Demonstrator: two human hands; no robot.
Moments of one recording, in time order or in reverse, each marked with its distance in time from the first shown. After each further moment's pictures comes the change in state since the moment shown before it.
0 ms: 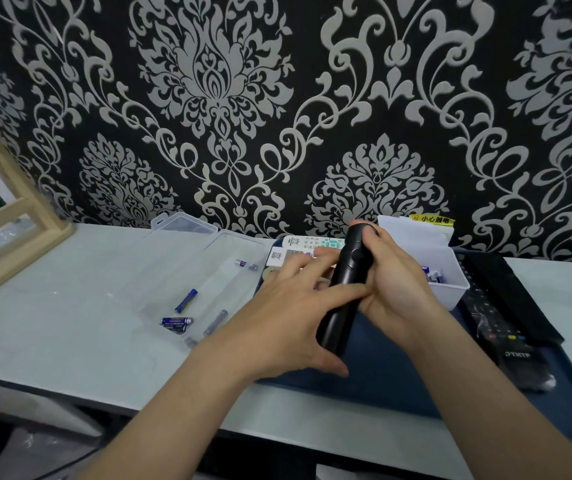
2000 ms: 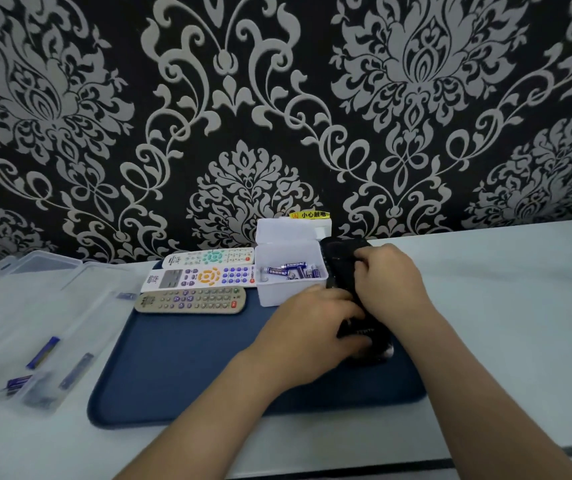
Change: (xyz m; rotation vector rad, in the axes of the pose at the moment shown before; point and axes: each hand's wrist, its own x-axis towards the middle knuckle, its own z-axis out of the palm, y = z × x) left_hand 0.109 0.107 0.088 -0.163 0.051 0.219; right_hand -0.028 -0.064 -0.149 -1.645 0.602 -0.283
